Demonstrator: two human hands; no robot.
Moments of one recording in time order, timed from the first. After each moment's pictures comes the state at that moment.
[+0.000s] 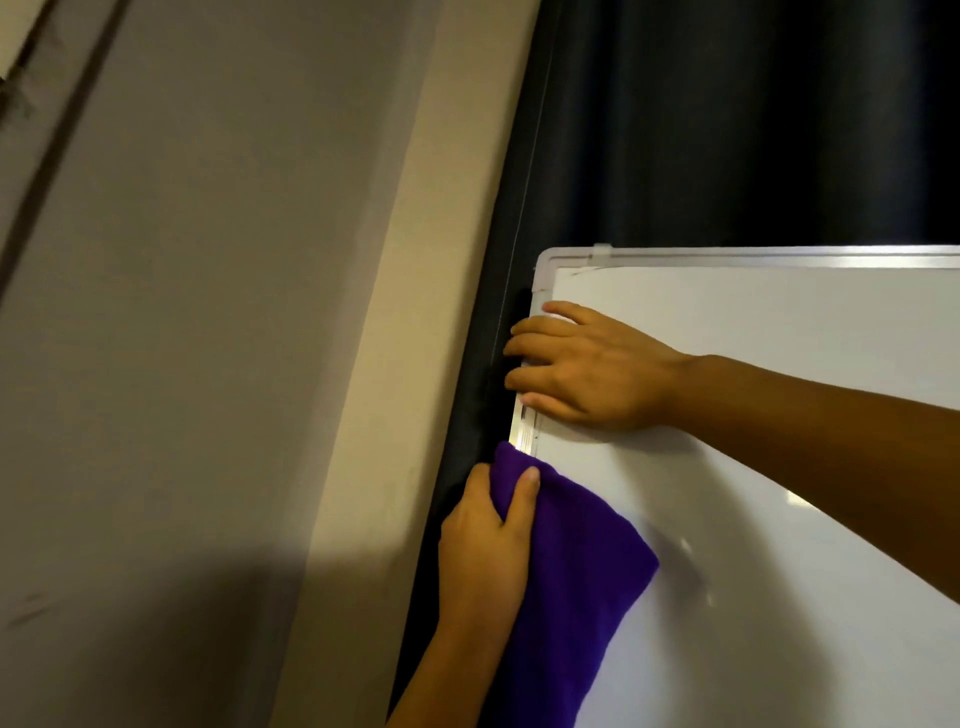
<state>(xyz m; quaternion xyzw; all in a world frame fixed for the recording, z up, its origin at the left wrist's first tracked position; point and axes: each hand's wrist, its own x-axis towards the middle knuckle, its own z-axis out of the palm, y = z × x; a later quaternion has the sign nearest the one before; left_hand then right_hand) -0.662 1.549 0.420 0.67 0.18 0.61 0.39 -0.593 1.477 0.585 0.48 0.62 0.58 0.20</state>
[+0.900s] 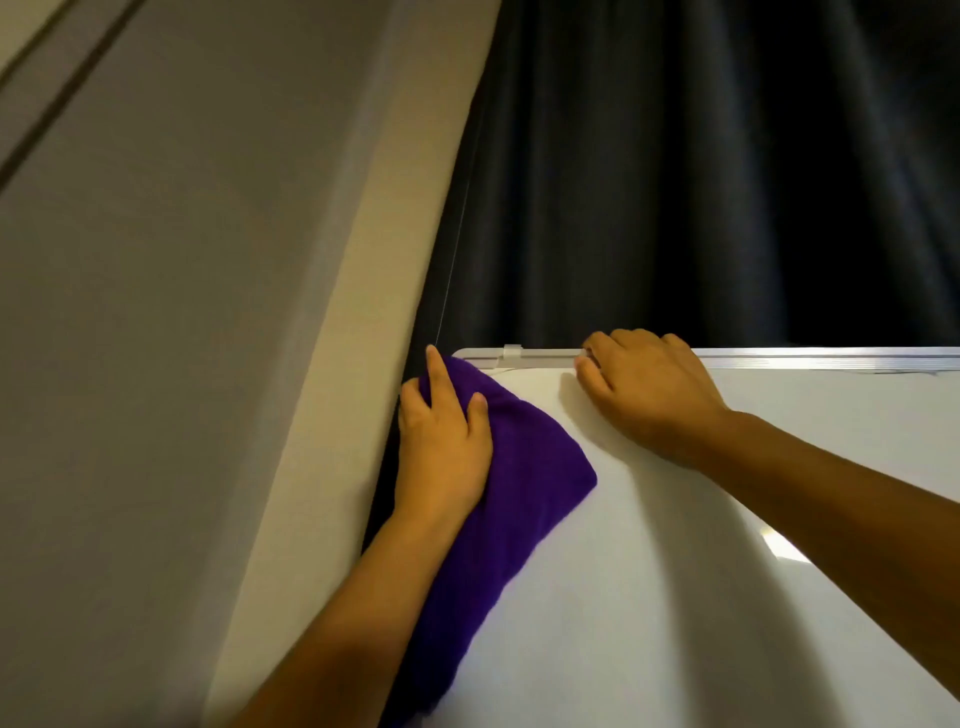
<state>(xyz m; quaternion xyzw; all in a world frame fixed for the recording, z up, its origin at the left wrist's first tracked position) -0.646 1.547 0.576 0.67 0.15 0.71 0.17 -0.557 1.404 0.640 0.67 0.44 0.58 -0.16</state>
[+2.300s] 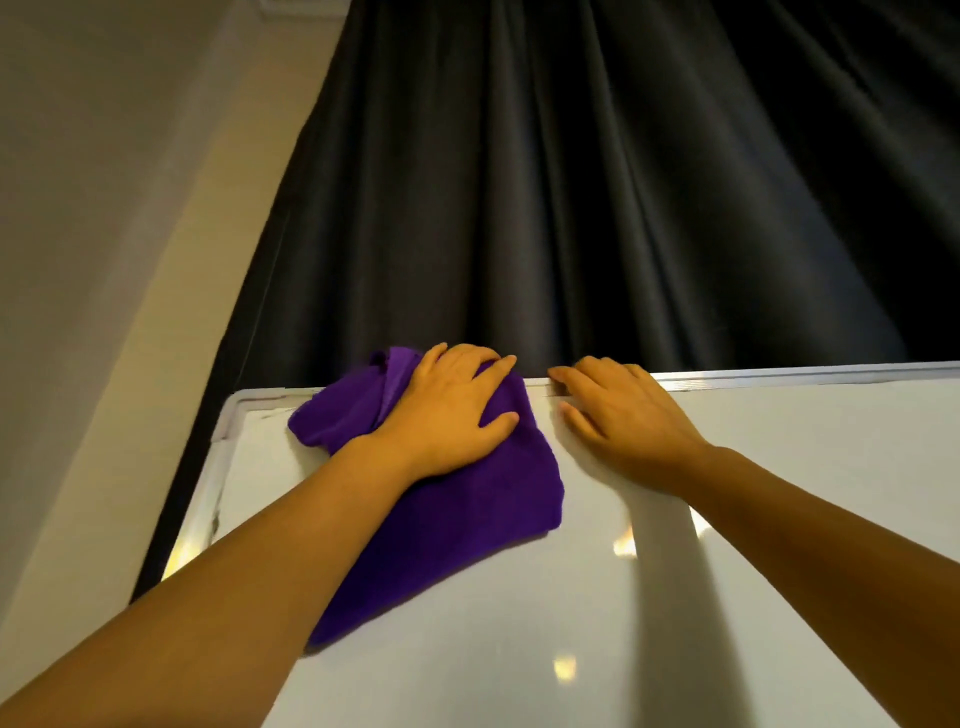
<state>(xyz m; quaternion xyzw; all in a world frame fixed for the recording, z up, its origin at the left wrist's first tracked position) -0.566 1.433 0.647 0.79 -0.07 0.56 -0.24 -0.462 1.253 0.630 0.65 0.42 0.63 -0.12</state>
